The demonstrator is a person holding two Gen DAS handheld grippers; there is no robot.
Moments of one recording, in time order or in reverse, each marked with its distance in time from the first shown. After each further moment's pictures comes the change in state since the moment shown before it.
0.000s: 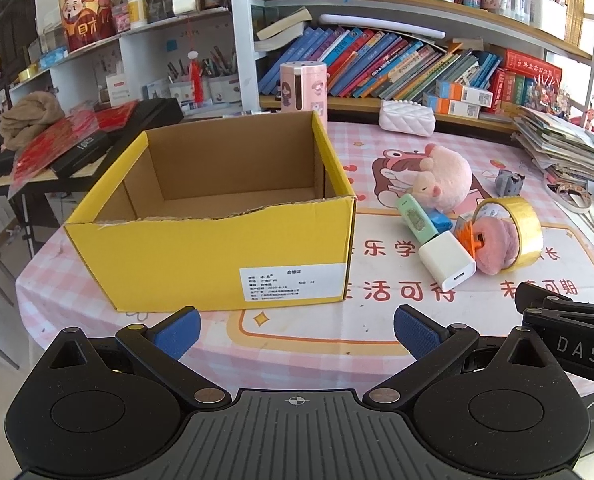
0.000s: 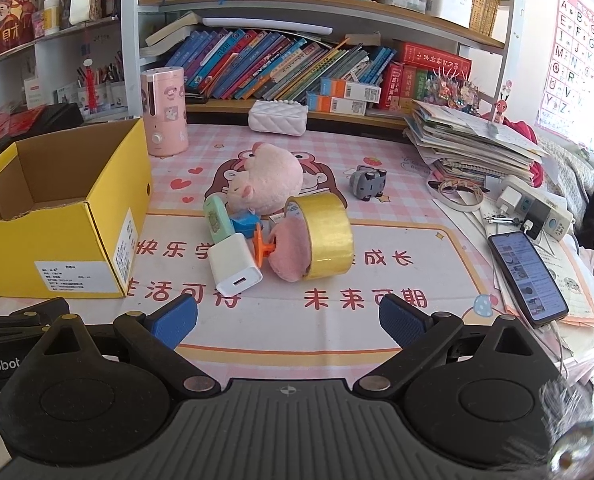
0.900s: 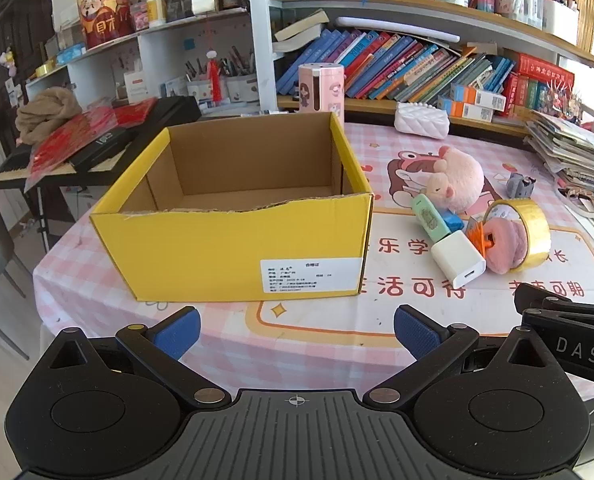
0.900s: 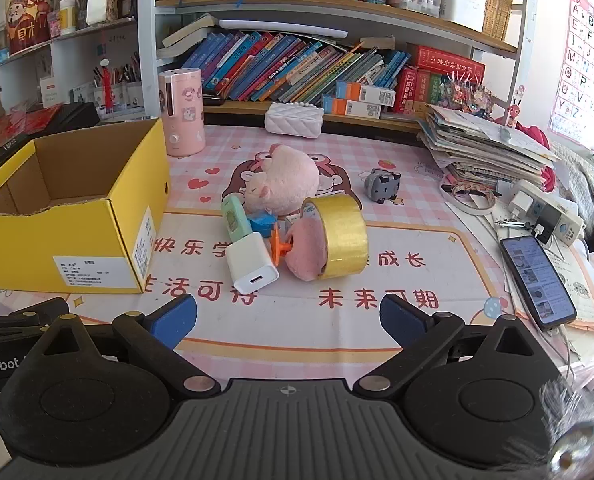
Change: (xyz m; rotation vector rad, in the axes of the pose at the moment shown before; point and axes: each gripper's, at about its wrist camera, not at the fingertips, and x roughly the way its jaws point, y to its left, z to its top) left arm -0.011 0.006 -0.006 -0.021 0.001 0.040; right arm -0.006 0.004 -0.001 -0.017 -0.002 0.040
